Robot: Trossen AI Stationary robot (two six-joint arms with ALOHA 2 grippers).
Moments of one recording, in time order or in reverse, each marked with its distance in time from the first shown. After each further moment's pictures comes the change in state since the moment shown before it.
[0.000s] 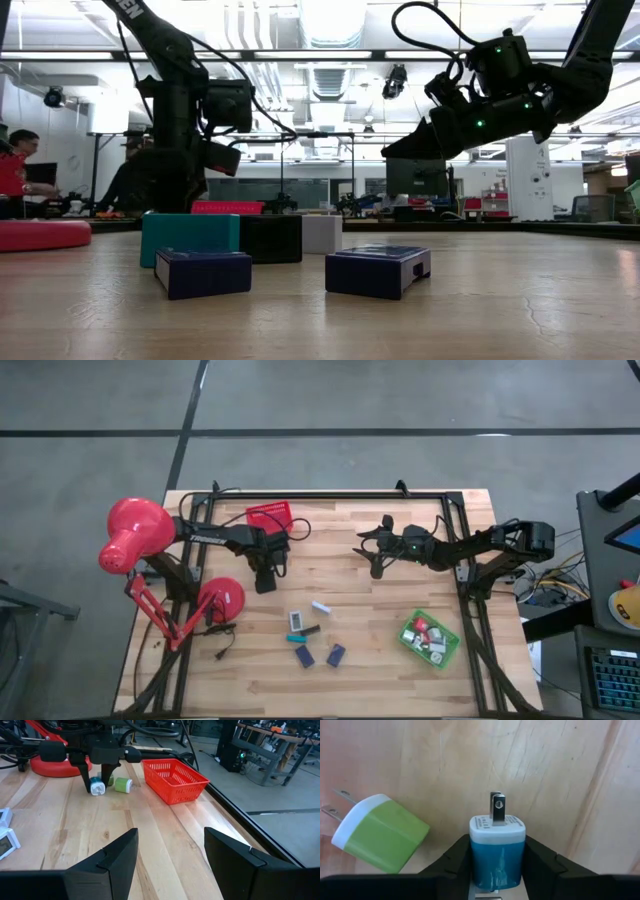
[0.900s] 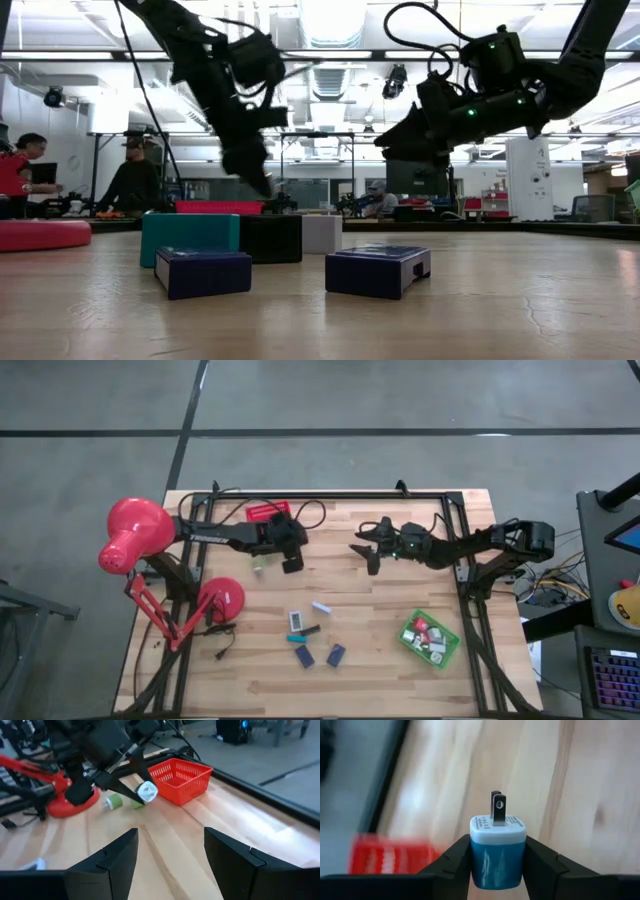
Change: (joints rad) left arm -0.030 -0.001 0.114 0.370 -0.406 0.145; right arm -0.001 0.000 0.040 -0.036 -0.002 0.369
